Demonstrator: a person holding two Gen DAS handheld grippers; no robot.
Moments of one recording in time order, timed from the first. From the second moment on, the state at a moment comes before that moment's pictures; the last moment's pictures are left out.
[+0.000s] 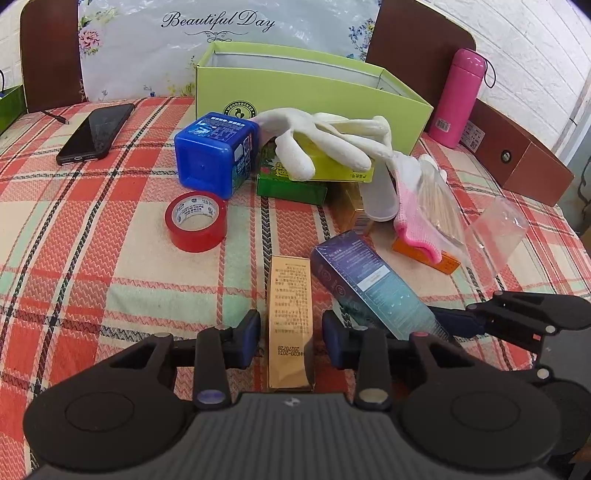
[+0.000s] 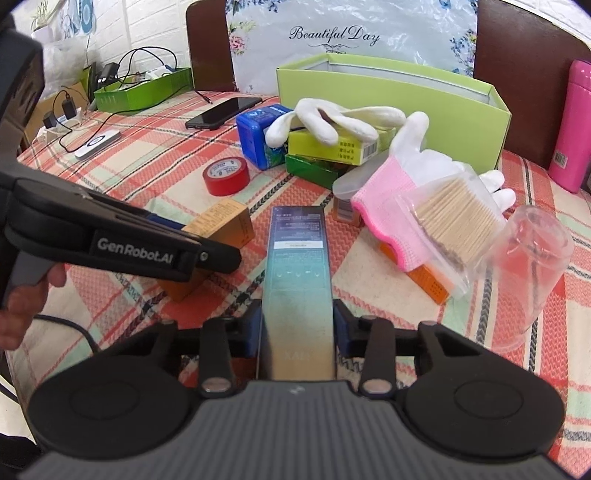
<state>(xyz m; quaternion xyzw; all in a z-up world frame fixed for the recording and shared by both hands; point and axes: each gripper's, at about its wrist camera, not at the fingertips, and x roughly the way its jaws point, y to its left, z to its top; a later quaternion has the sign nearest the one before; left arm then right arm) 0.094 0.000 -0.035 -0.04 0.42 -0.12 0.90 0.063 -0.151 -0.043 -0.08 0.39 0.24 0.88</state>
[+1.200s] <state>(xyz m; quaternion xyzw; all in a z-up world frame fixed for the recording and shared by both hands) 0.223 -0.023 0.103 -0.10 0.31 -0.15 0.93 0.209 -0.213 0.084 -0.01 0.30 0.20 0.93</state>
